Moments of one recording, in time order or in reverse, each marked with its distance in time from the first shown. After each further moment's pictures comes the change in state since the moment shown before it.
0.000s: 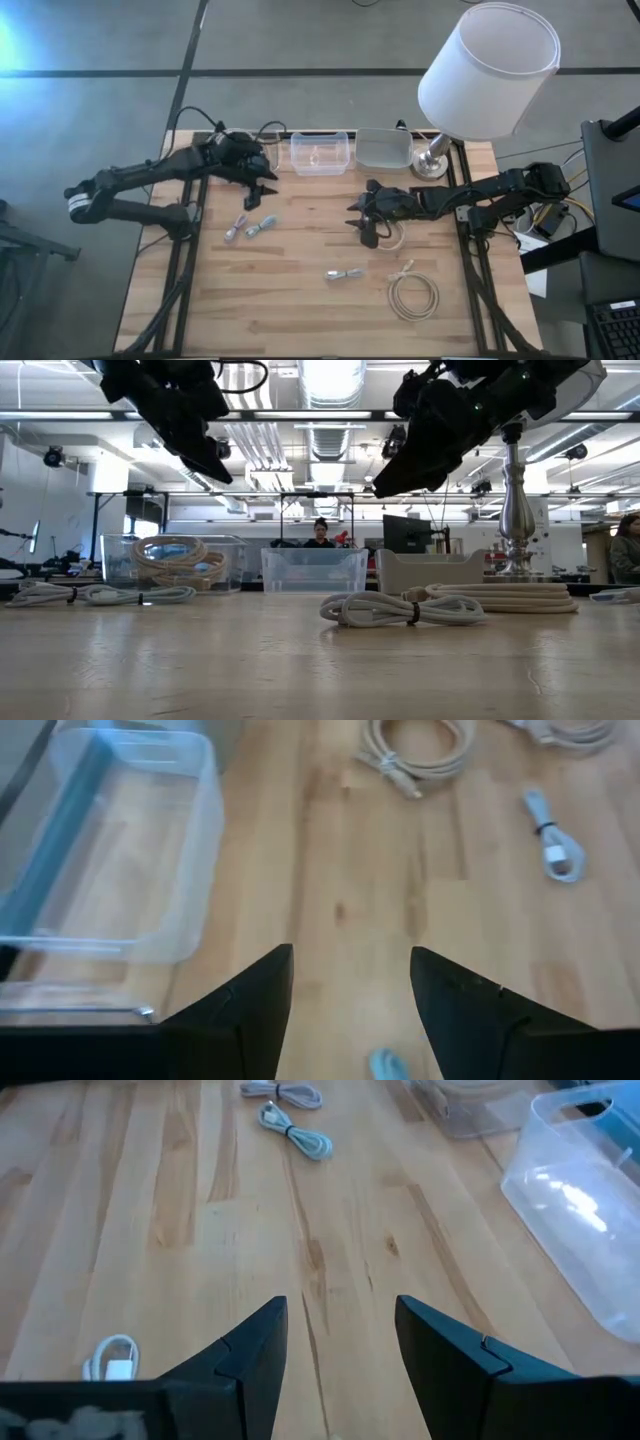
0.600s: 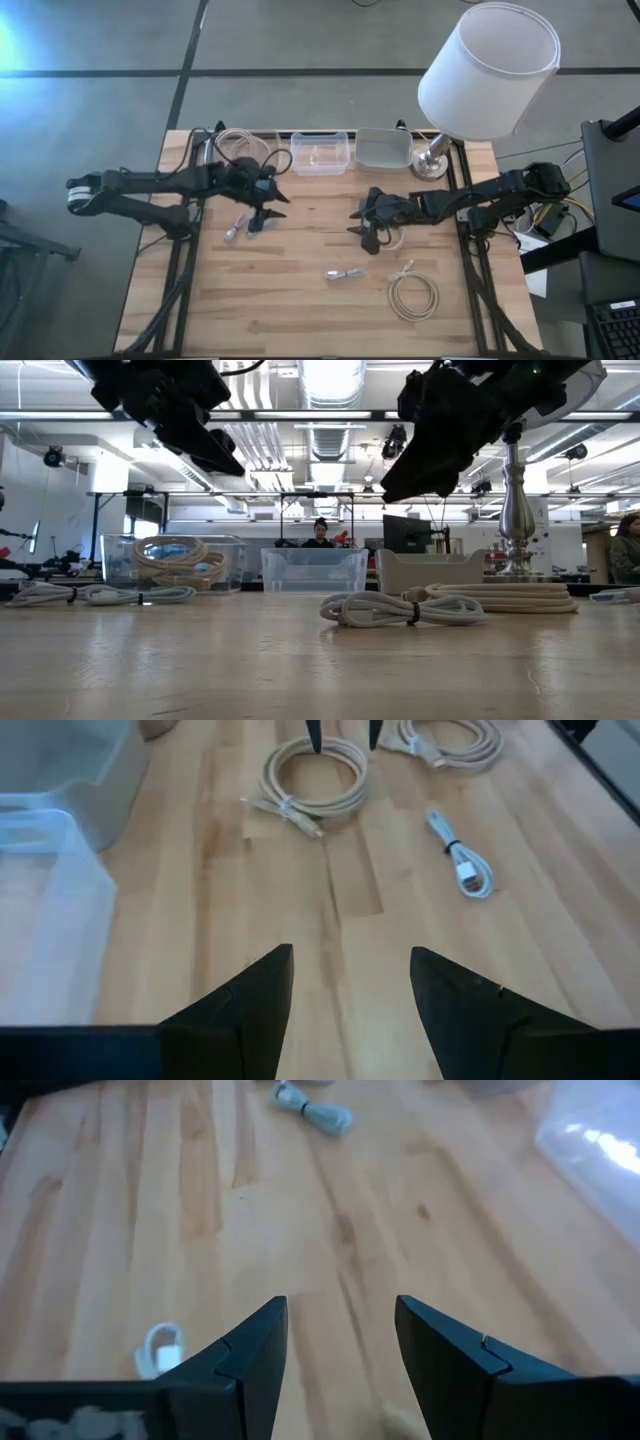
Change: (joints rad) left arm -0.223 0.000 -0.140 0.275 -0.001 -0.052; right arm 0.053 0.000 0.000 -0.043 0.001 0.147
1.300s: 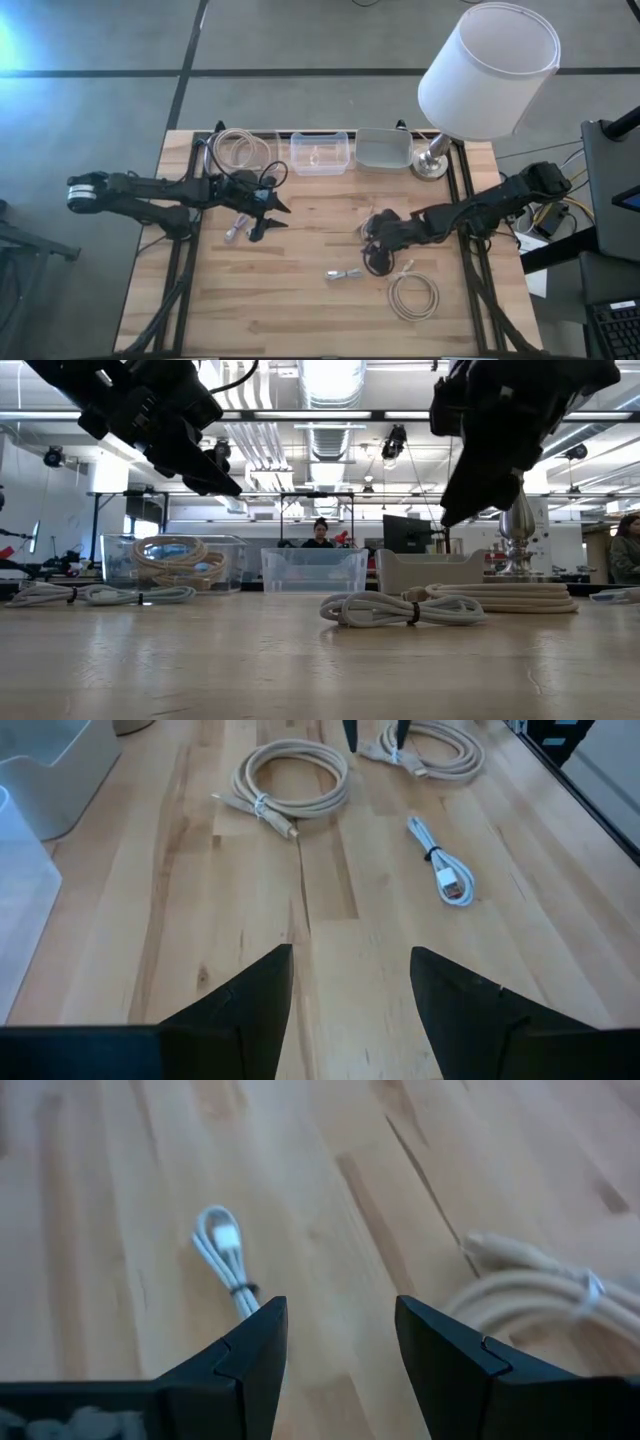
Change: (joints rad) left arm -0.057 0.000 -0.174 0.256 -0.001 -0.103; right arm 0.177 0.000 0.013 -0.245 0.028 0.352
